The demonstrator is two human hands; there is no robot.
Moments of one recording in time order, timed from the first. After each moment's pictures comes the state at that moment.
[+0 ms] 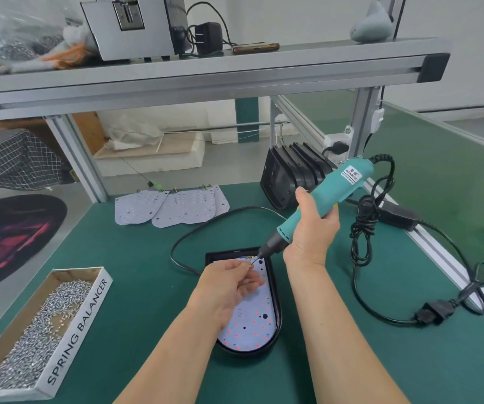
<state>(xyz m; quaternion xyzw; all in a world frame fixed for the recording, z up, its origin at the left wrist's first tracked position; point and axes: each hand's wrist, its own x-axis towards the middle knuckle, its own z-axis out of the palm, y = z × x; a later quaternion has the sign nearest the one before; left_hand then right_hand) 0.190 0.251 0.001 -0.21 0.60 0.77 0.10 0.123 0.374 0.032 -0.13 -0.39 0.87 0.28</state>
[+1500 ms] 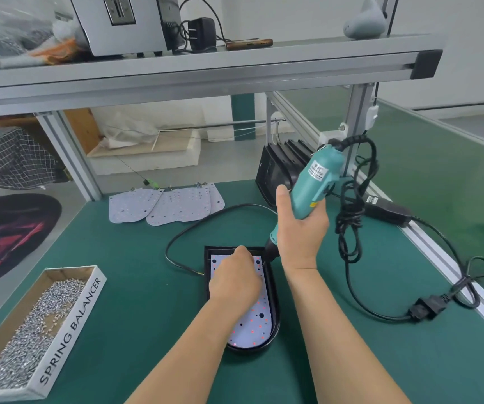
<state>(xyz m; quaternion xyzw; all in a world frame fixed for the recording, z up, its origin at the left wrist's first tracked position) 0.178 0.277 -0.001 -0.08 0.96 0.25 0.06 0.127 0.374 0.019 -0.04 -0.59 0.70 0.39</state>
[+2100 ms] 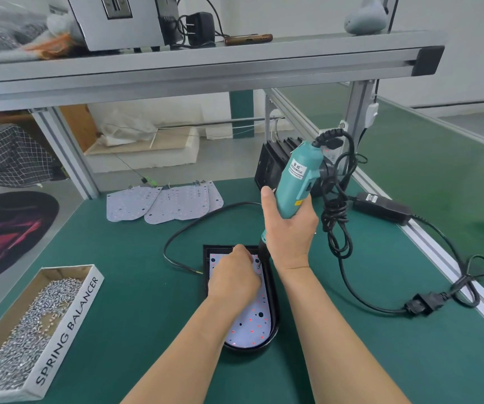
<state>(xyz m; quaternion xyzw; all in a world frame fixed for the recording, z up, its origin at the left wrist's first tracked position) 0.173 0.273 -0.006 -0.07 0.96 0.27 0.06 0.127 0.362 0.018 -0.02 -0.64 0.67 0.37</state>
